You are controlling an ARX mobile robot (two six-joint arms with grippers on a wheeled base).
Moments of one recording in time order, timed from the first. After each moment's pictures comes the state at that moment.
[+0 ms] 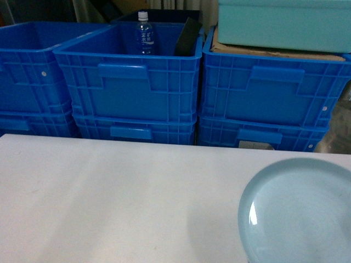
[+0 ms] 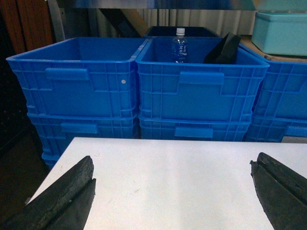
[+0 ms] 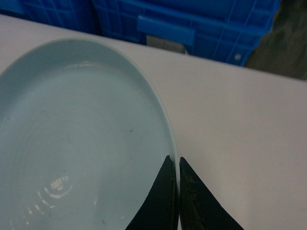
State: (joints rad) left arm 0.00 0.01 0.01 0.00 0.00 0.00; right arm -0.04 1.65 0.27 0.91 -0.21 -0.14
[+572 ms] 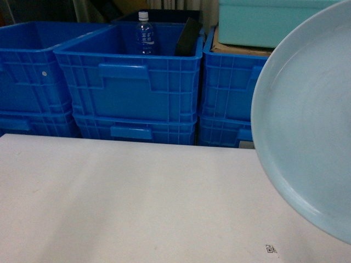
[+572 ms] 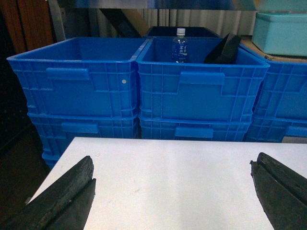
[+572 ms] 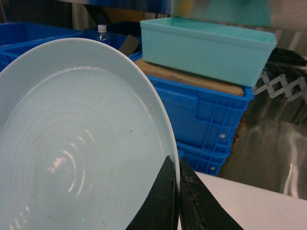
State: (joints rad) left arm 0.00 0.01 0.01 0.00 0.00 0.00; right arm 0.02 0.78 0.22 0.52 -0.17 -0.07
